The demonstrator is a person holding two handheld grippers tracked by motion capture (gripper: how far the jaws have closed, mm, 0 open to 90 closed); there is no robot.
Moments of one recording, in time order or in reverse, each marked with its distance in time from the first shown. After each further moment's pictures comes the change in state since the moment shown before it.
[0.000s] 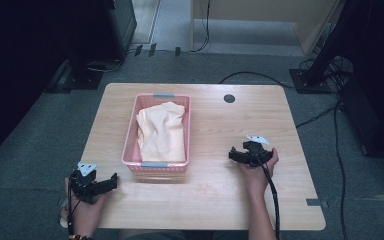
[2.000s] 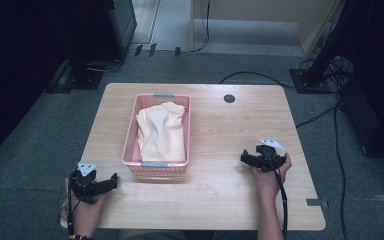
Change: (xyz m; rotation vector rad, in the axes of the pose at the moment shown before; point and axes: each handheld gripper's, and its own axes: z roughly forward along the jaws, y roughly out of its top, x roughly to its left) left arm 0.000 0.000 0.000 0.000 0.000 0.000; right arm -0.036 -0.010 -0.011 -0.004 -0.043 0.046
